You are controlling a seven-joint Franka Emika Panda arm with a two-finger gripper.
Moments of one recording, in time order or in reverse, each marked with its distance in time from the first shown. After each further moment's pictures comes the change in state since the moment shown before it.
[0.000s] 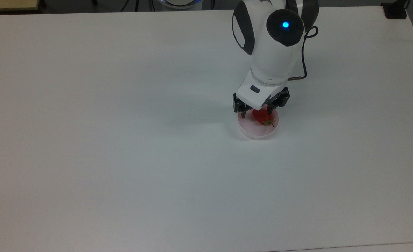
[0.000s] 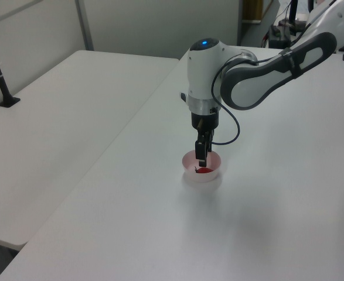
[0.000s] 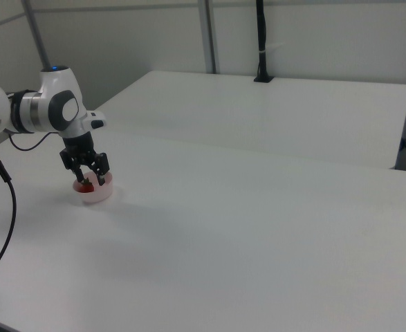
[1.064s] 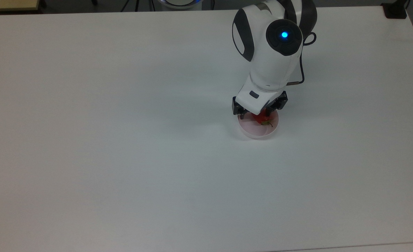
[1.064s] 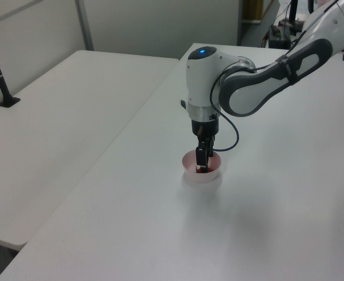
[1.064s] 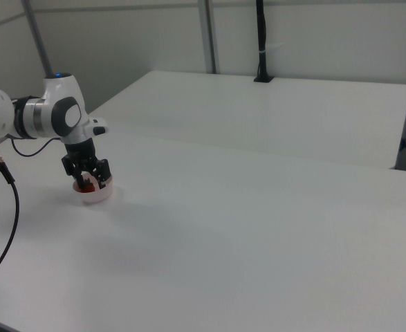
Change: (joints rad) arm 0.001 0.030 0.000 0.001 0.000 0.001 0.003
